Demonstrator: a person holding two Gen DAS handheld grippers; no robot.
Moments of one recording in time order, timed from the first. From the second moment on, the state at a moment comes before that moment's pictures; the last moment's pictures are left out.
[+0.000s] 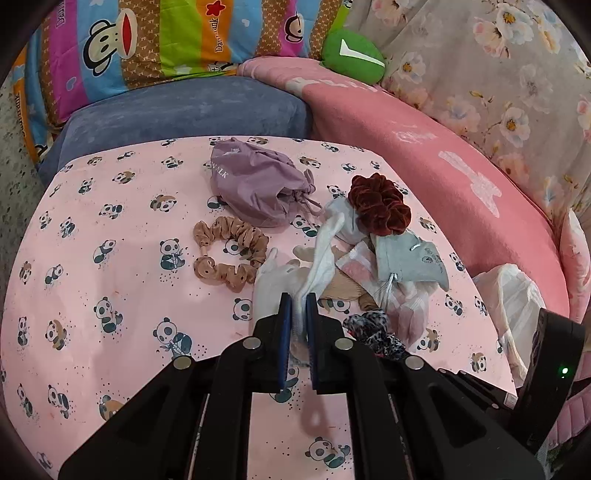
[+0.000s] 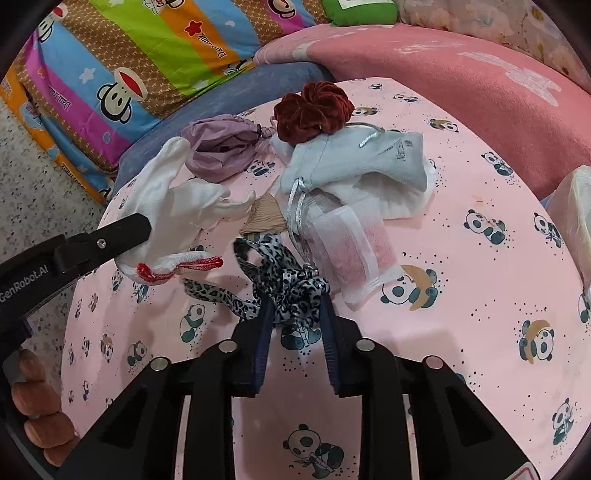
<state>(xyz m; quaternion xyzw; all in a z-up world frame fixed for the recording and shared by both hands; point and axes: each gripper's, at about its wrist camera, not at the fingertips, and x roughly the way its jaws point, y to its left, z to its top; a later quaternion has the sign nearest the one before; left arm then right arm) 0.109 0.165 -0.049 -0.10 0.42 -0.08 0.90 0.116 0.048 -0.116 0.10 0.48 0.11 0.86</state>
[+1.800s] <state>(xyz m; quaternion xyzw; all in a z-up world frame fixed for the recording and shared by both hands) 0.087 -0.115 0.039 0.01 0.36 -0.31 0.88 0.012 -0.277 0.024 0.20 0.29 -0.11 0.93</state>
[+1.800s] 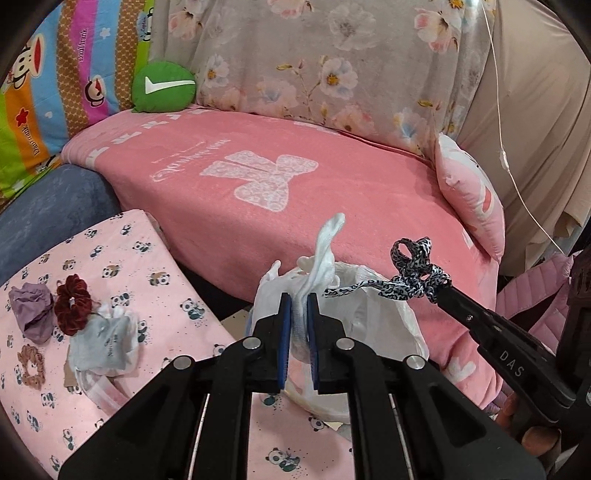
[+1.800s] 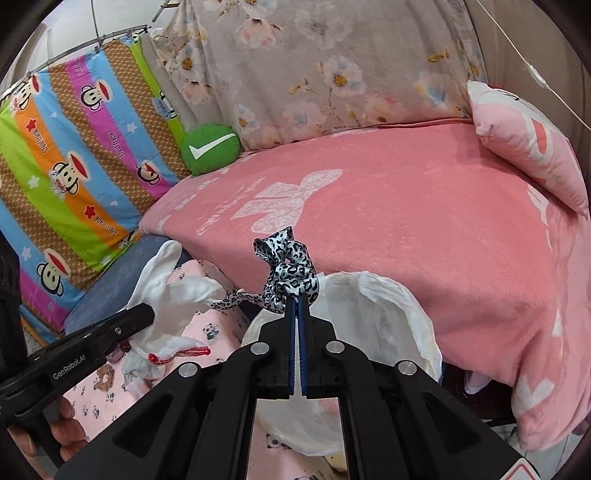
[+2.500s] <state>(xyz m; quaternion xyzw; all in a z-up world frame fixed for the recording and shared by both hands) 0.084 -0.112 0.029 0.00 0.35 -0.28 0.89 0.012 -0.274 0.005 0.20 0.30 -0.12 0.92</state>
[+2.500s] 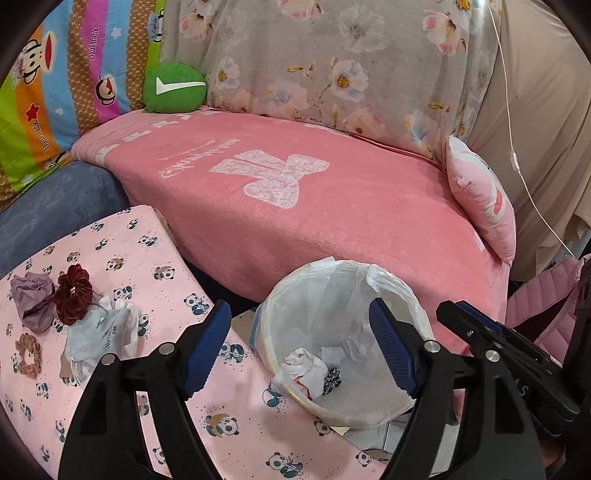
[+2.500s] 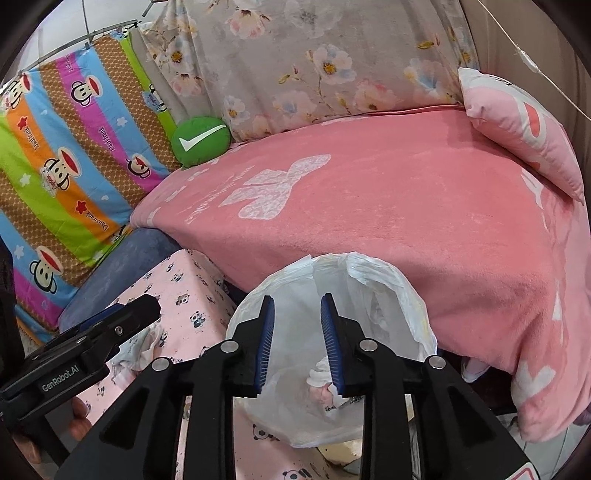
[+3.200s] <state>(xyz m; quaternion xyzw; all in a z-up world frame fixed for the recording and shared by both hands) 0.084 -0.012 0.015 -0.02 0.37 -0.17 0.91 0.028 -0.181 0.011 0.15 0.32 -0.05 0.93</state>
